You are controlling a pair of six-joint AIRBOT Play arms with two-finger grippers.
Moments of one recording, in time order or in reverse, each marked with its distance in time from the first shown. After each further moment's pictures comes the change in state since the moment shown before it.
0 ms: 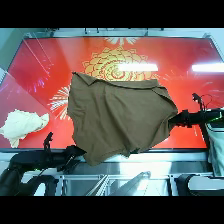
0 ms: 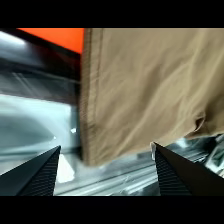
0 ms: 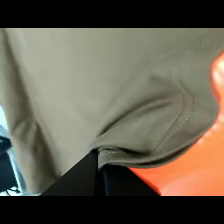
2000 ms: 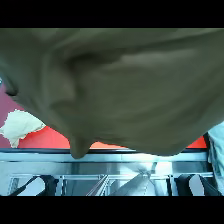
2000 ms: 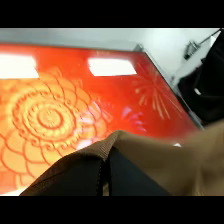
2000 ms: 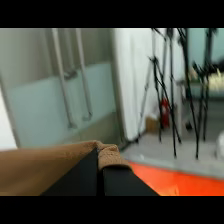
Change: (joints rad) left arm 0.537 -0.591 1.925 -0.301 0.551 0.303; right arm -0.225 0.792 0.467 0.692 -0.104 -0.031
